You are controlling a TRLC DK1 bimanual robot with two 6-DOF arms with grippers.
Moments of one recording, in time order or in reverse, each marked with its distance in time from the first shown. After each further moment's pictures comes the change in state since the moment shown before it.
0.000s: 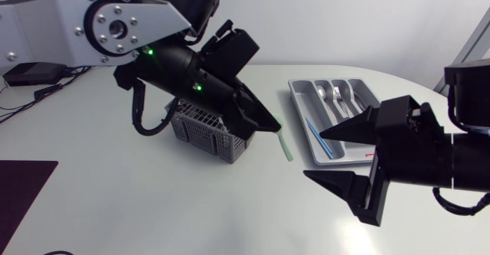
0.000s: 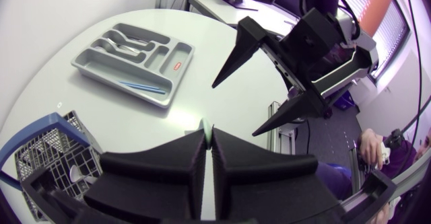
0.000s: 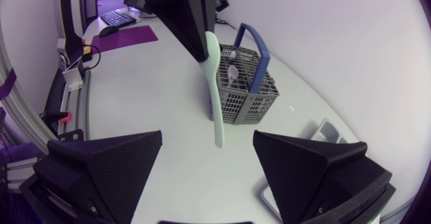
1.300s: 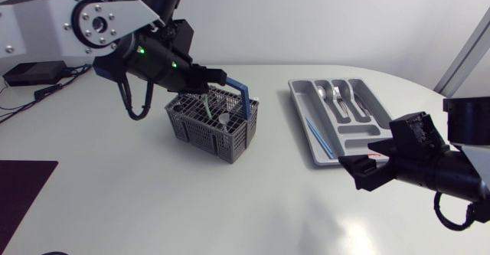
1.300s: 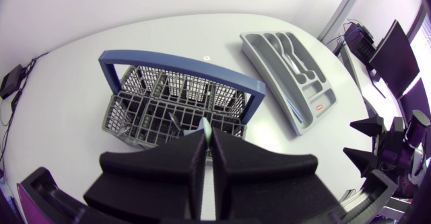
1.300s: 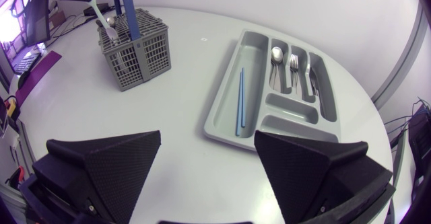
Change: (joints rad) left arm 0.174 -0.012 -0.029 0.073 -0.625 -0.508; right arm -0.286 0.032 -0.179 0.152 0.252 0.291
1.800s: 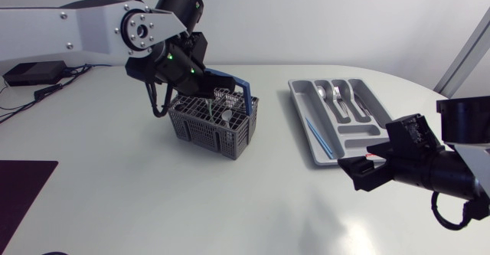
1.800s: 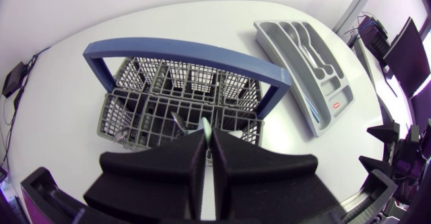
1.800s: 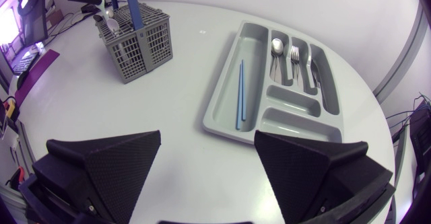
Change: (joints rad) left arm -0.001 0.161 0.094 -0.021 -0.049 0.000; right arm -0.014 0.042 0.000 0.000 0.000 0.004
